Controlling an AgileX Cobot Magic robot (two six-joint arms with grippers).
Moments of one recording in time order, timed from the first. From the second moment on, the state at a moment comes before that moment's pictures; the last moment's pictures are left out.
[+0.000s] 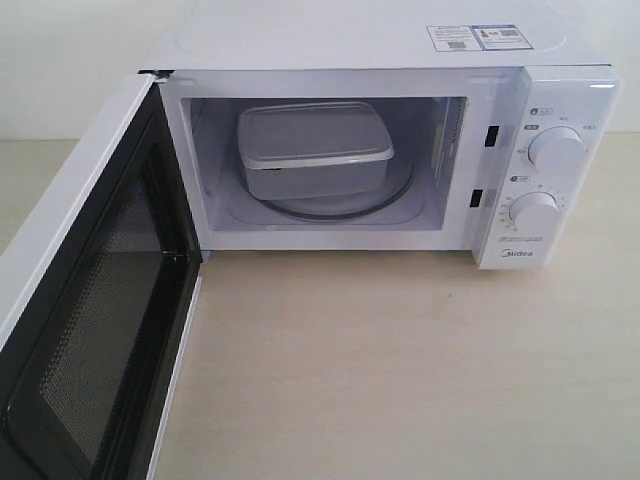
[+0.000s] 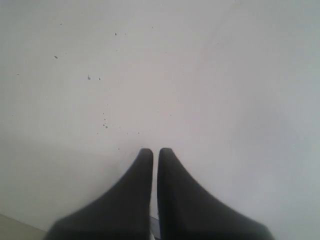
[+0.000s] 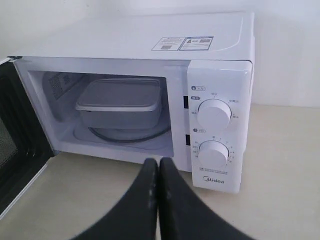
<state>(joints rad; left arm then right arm) -0.10 0.00 -0.27 -0.11 0.00 -0.44 0.13 0.25 -0.44 0.44 0.52 -0.32</state>
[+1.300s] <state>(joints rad) -0.10 0.00 -0.27 -0.11 0.00 -0.44 0.13 0.01 0.00 0.27 0.04 -0.19</state>
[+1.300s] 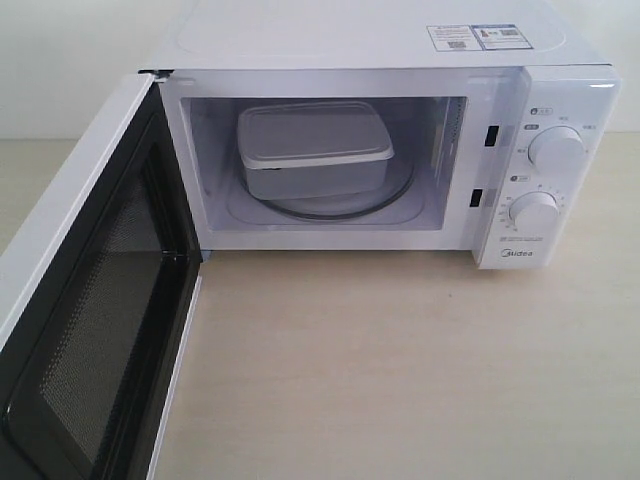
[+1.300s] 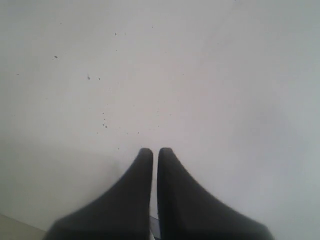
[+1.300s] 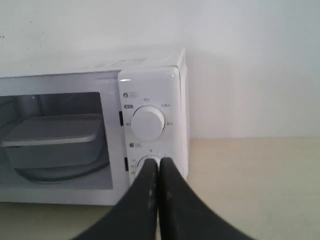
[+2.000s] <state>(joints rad) -0.10 0.00 -0.27 -0.11 0.00 -0.44 0.12 0.01 0.00 0.04 0.35 -0.03</state>
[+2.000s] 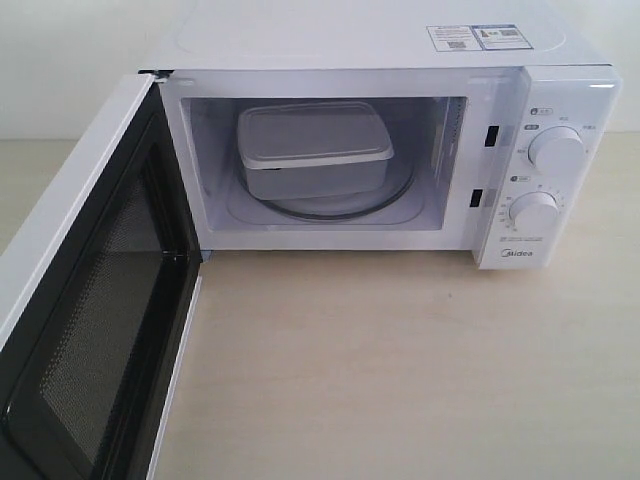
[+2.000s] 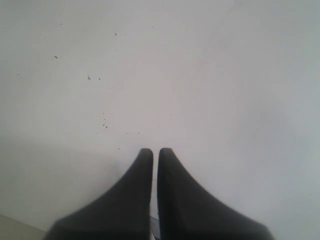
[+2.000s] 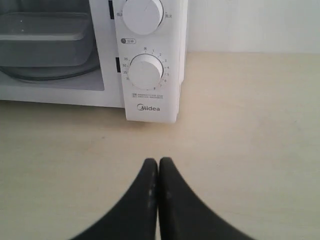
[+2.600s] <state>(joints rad) -0.10 0.00 -0.27 -0.11 0.00 -0.44 0.03 0.01 0.00 0.04 0.35 -0.02</state>
